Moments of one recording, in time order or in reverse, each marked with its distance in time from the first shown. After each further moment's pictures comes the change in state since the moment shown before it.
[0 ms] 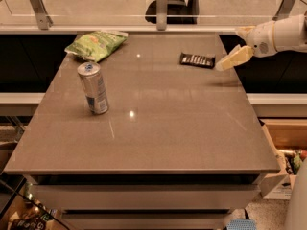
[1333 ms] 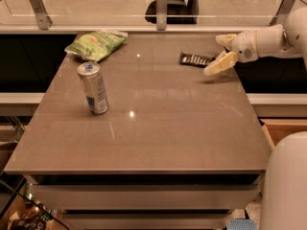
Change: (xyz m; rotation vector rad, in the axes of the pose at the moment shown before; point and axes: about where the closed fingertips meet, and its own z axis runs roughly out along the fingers) arm 0.002 0.017 0.051 -0.163 -0.089 0.011
